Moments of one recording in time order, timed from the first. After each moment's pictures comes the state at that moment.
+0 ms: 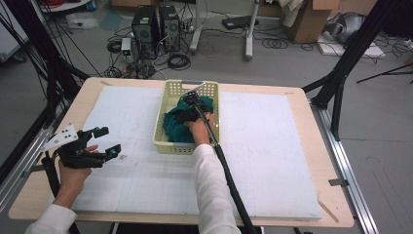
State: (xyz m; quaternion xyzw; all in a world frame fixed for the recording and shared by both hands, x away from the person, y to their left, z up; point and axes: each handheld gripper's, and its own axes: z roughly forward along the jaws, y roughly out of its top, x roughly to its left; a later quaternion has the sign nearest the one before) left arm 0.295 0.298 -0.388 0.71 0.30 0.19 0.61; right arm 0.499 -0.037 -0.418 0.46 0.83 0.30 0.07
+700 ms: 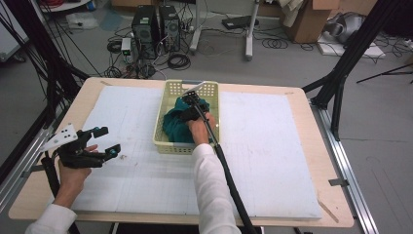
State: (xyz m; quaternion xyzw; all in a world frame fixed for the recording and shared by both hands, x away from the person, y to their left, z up) left arm 0.295 0.299 -0.388 0.71 0.31 0.19 0.61; right arm 0.495 -0.035 -0.410 0.48 0.83 0.29 0.05
